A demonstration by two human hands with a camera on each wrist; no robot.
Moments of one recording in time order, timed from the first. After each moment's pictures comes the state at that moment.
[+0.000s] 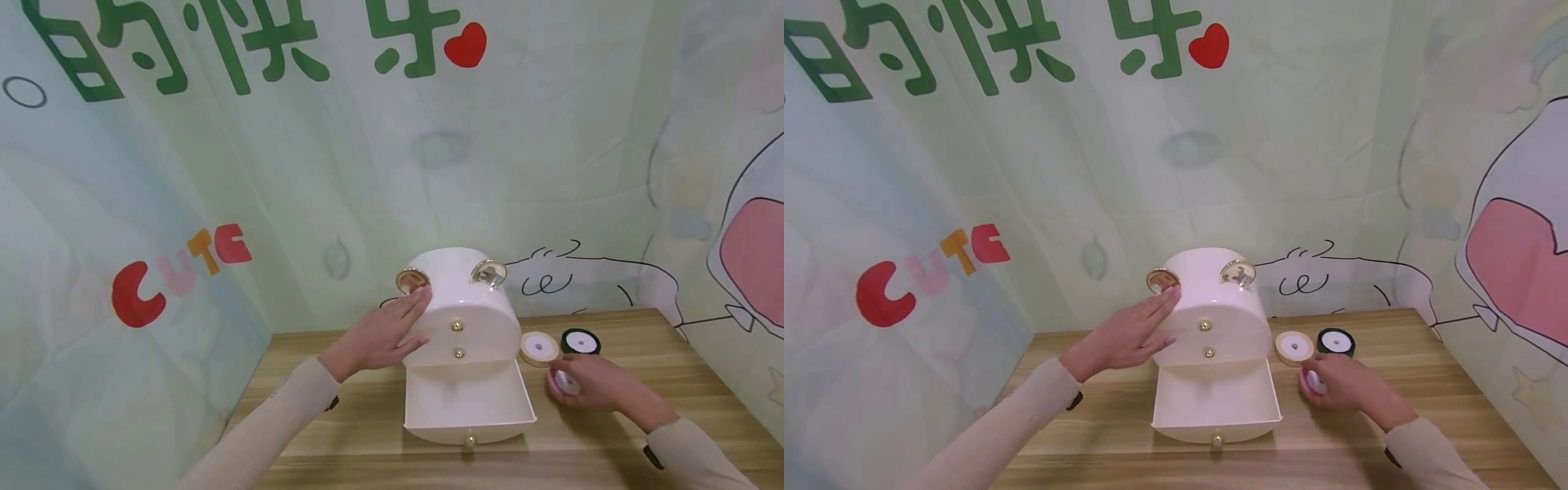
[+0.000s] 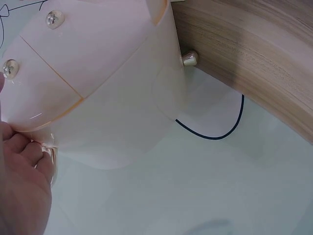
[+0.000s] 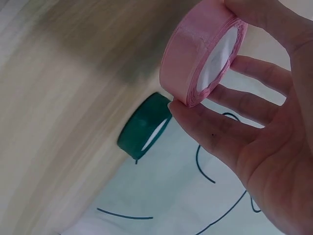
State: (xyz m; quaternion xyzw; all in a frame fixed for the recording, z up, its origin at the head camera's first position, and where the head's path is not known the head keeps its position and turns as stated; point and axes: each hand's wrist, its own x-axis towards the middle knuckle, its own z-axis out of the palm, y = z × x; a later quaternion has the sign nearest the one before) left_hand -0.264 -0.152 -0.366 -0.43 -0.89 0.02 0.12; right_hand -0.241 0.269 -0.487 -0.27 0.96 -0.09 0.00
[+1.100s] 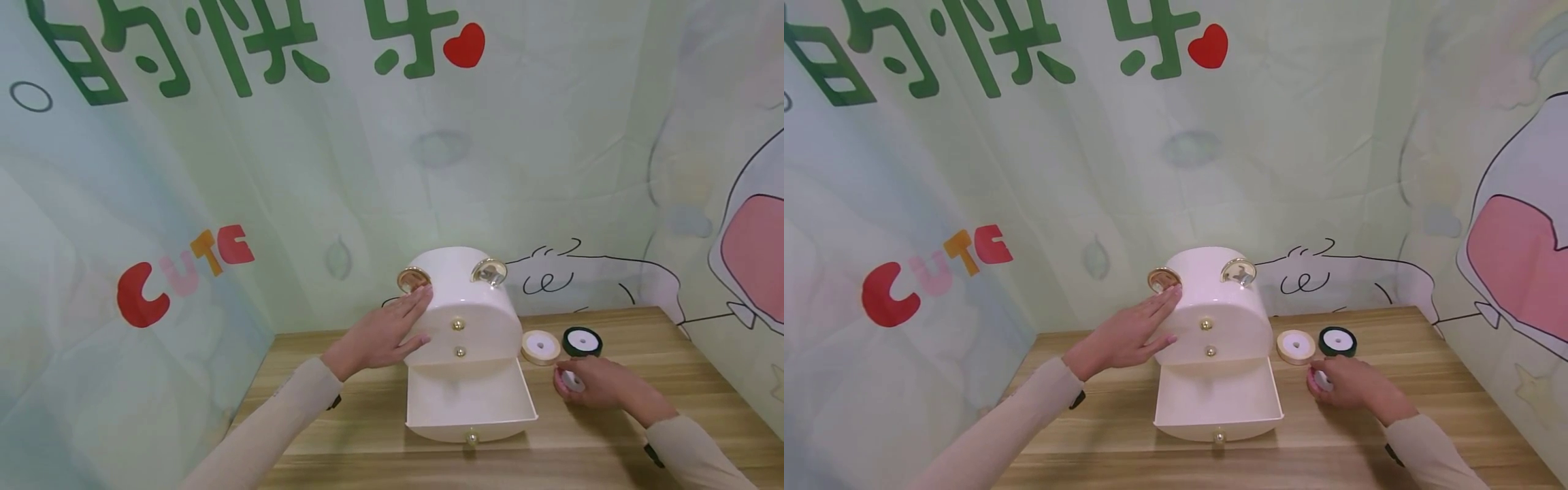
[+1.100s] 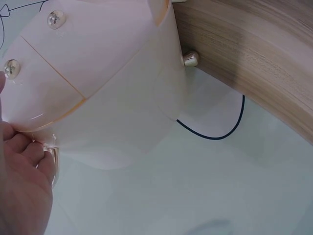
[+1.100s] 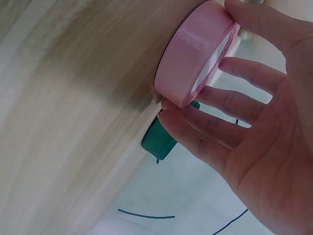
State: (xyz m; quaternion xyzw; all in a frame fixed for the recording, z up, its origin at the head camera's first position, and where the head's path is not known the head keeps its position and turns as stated) left_hand -0.262 -0.152 -0.365 -0.43 -0.90 0.02 0.11; right_hand -0.246 0.279 -0.497 -0.23 0.96 -0.11 0.06
